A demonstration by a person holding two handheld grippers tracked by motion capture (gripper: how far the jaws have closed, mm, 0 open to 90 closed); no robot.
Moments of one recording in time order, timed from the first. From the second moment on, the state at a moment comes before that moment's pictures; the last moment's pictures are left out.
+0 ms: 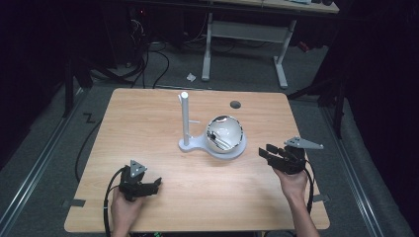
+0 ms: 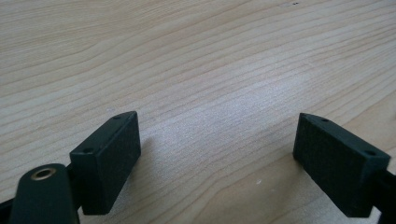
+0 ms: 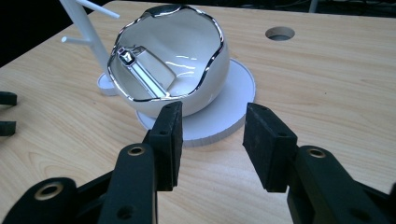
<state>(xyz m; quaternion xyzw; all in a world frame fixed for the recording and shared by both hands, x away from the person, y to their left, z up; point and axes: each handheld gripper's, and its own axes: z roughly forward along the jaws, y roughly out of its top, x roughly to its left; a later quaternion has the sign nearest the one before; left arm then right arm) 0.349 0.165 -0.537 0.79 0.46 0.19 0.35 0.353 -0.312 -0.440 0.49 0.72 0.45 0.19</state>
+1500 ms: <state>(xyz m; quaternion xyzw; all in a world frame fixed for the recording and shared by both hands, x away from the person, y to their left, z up) 0.349 0.165 -0.537 0.79 0.46 0.19 0.35 0.324 -0.277 -0.480 0.47 0.74 0.45 0.14</state>
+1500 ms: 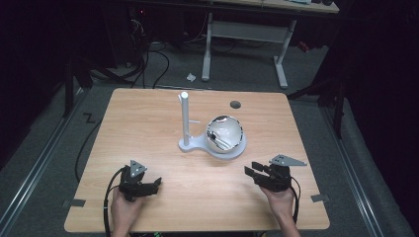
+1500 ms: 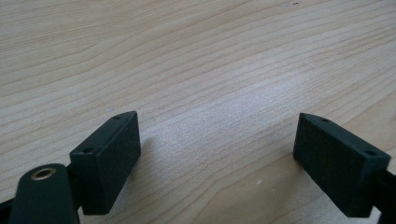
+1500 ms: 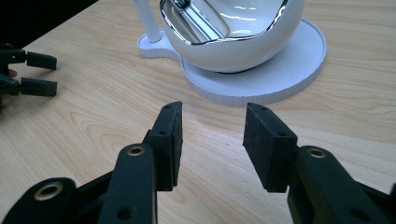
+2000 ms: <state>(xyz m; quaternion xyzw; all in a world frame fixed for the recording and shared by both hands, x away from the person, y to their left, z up) 0.349 0.165 -0.537 0.79 0.46 0.19 0.35 0.324 -0.261 -0.497 0.46 0.75 0.45 0.13</state>
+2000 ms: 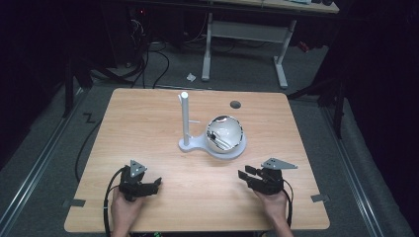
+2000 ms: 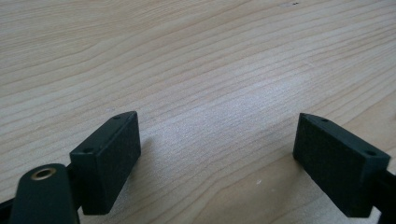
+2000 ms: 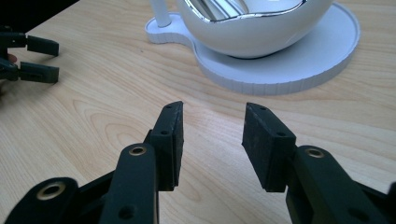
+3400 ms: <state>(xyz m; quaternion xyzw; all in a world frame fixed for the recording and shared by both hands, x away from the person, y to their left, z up) 0.349 0.165 -0.537 0.79 0.46 0.19 0.35 0.321 -0.220 -0.531 0.43 0.81 0.37 0.17</state>
